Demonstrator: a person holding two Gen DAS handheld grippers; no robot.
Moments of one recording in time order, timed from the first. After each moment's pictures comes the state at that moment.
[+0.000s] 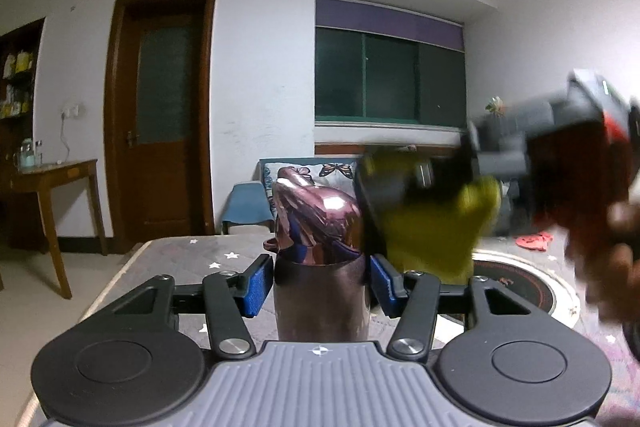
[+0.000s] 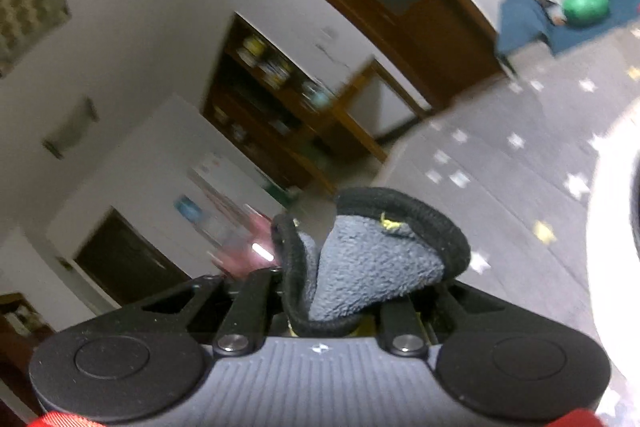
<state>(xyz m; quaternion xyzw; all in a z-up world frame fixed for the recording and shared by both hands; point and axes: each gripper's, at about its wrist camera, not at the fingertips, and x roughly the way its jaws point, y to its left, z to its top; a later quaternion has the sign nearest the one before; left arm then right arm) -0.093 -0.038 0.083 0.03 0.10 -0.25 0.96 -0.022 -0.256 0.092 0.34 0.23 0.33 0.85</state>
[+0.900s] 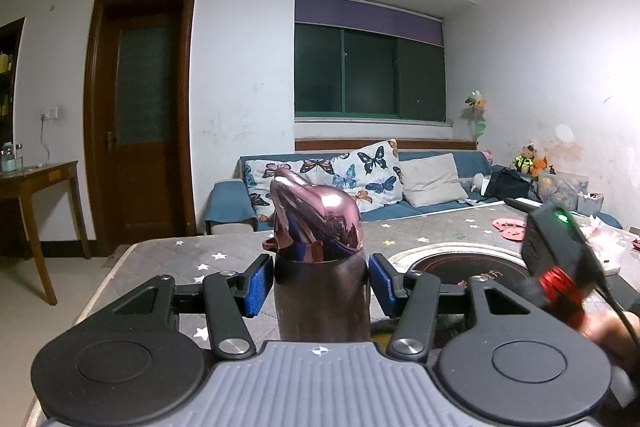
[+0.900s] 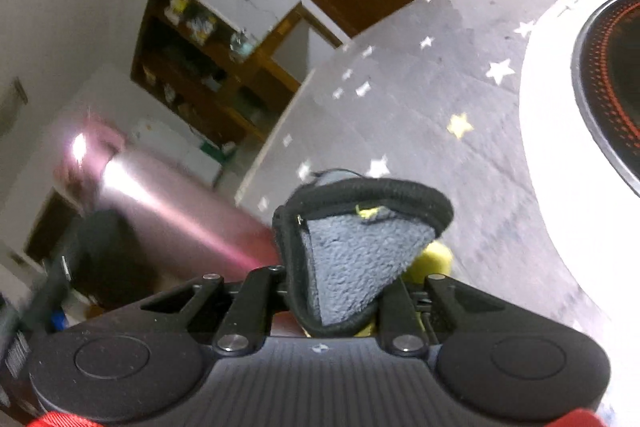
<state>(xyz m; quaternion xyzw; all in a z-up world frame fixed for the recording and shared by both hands) -0.074 -0.033 0.085 0.04 0.10 -0.27 0.96 -0.016 -0.248 -0.015 0.30 0.37 0.24 0.85</state>
